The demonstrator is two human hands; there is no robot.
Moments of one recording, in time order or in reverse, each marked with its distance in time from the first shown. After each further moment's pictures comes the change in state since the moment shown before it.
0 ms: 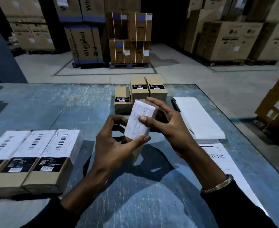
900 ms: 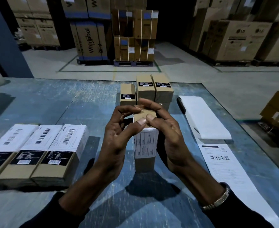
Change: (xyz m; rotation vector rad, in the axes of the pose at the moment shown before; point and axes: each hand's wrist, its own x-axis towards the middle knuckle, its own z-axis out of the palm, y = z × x) left_hand 0.001 0.027 -0.007 -0.601 -0.103 -0.100; right_hand -0.032 -0.015 0.049 0.369 -0.049 -0.114
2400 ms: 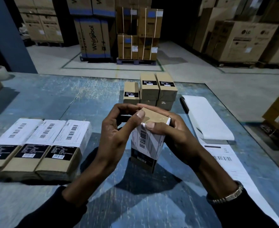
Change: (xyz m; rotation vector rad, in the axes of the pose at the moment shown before) left_hand 0.002 0.001 -0.012 0.269 0.108 0.028; right_hand 0.004 -0.018 -0.020 -0.331 -0.217 0.142
